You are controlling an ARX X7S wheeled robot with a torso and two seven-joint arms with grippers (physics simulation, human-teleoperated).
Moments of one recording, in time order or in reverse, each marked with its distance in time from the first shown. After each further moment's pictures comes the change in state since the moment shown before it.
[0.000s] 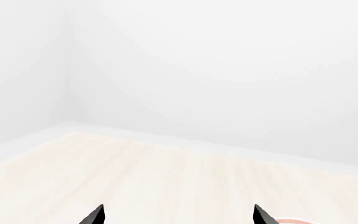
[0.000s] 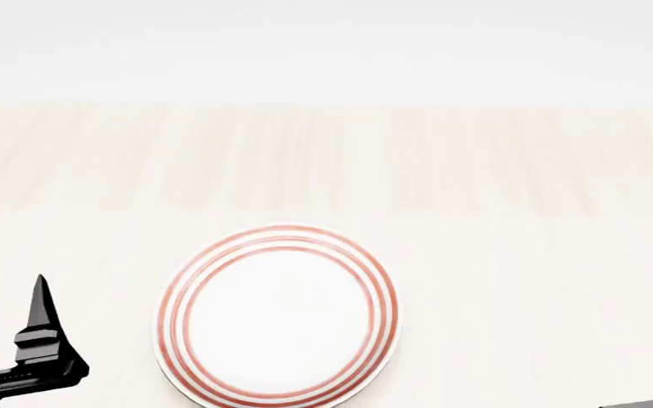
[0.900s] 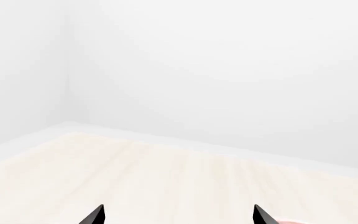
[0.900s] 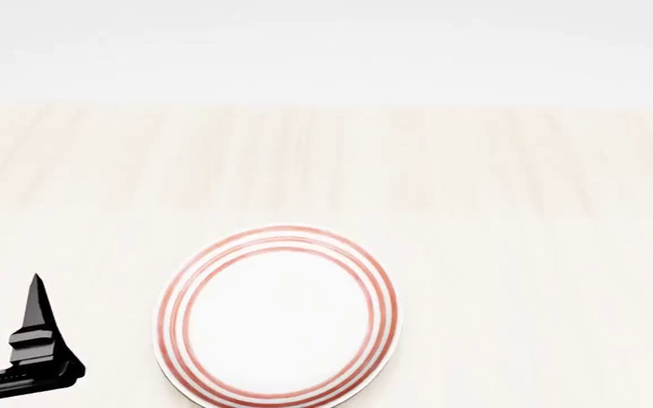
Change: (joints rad) left arm 0.007 -0.020 0.008 0.011 -0.026 0.008 -0.018; right arm 0.074 0.006 -0.108 0.093 -0.057 0.099 -0.064
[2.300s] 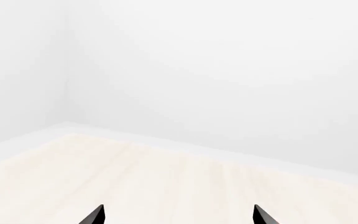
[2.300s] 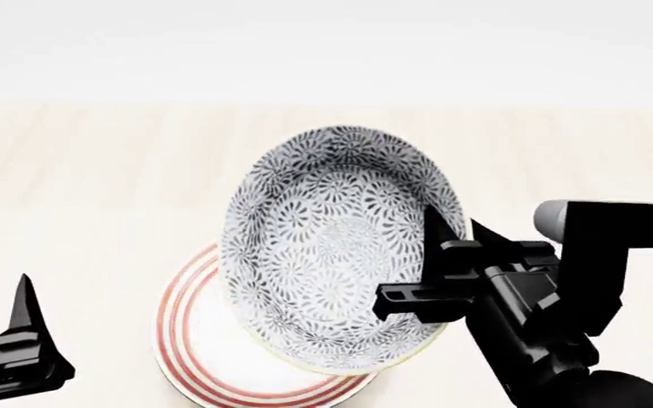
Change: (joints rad) left arm 0.024 -0.033 -0.001 0.051 -0.052 0.001 -0.028; right arm 0.374 -0.416 0.050 0.082 -0.094 -0.290 -0.048
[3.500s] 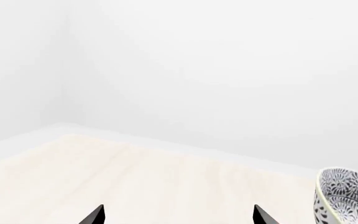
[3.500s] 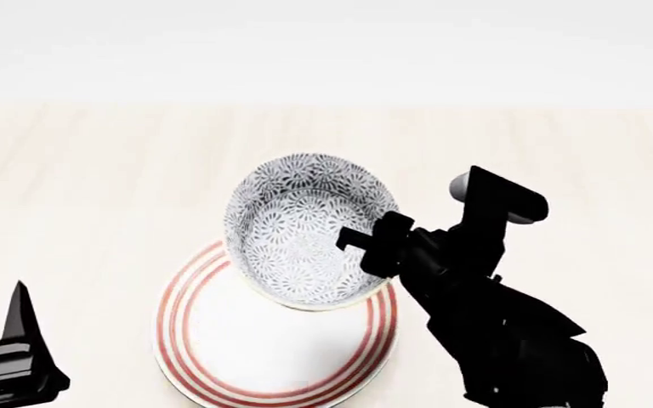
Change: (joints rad) left arm 0.040 -0.027 0.004 0.036 -0.033 0.023 -0.007; right arm 0.562 -0.453 -0.131 1.386 -0.251 -0.135 -0.427
